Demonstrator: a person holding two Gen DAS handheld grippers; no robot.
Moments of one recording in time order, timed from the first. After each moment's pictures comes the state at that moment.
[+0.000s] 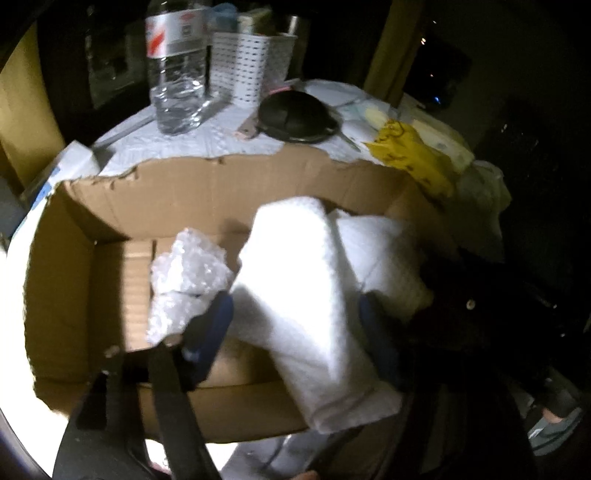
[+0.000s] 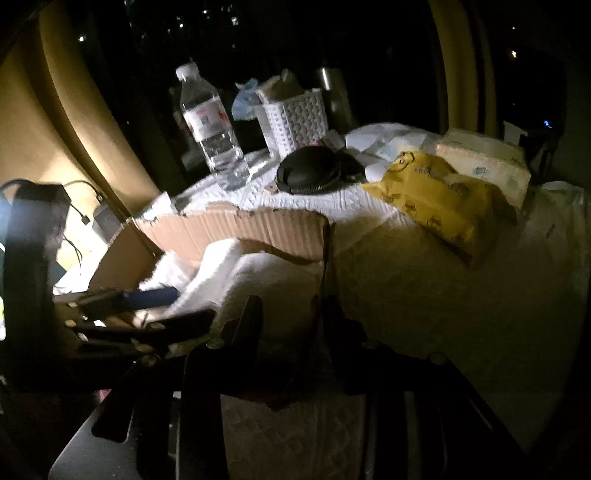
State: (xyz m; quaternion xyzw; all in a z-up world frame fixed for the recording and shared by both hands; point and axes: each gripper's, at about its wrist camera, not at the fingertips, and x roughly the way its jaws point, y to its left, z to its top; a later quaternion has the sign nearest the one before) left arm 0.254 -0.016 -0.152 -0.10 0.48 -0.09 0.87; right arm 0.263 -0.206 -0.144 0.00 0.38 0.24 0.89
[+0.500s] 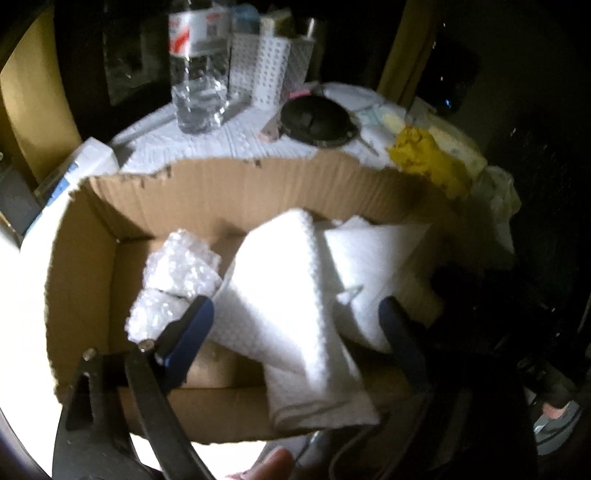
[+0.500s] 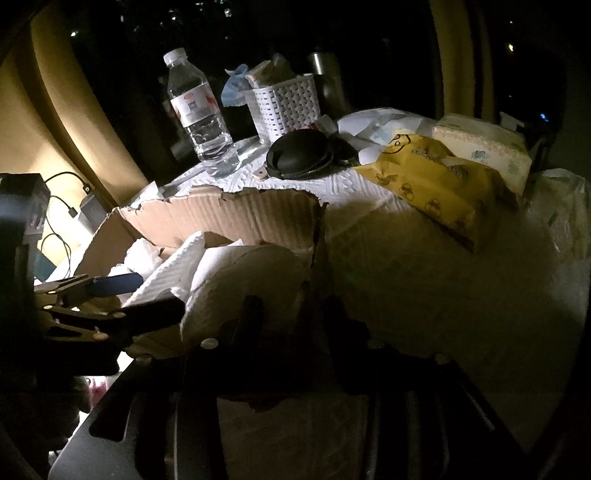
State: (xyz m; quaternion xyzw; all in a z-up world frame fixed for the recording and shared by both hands) left arm 0.254 -0.002 -0.149 -0.10 0.47 -0.06 0.88; right arm 0.268 -0.203 -0.151 -0.01 0.40 0.23 0.89
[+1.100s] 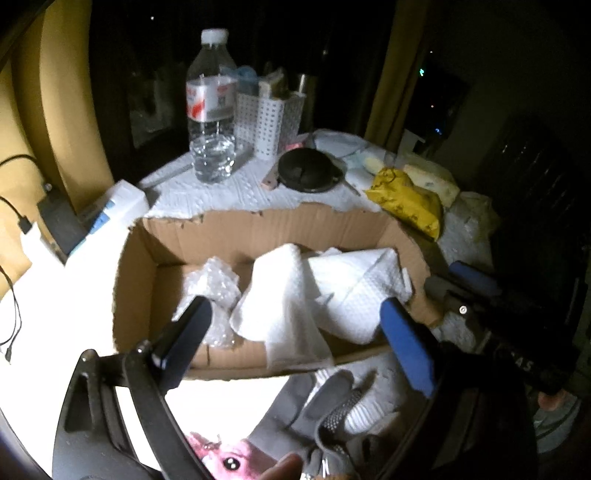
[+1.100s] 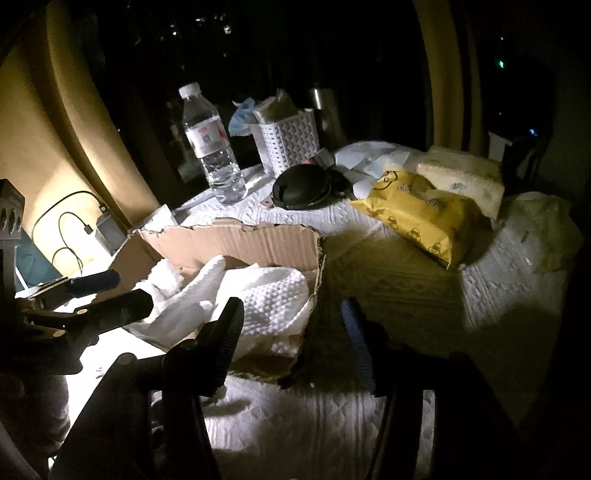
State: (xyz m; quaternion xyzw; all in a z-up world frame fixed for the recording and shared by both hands) left arm 0.207 0.000 -0.097 -0.08 0.40 -0.06 0.91; right arm 0.237 -0.209 -0.116 0.00 0.36 0.22 0.91
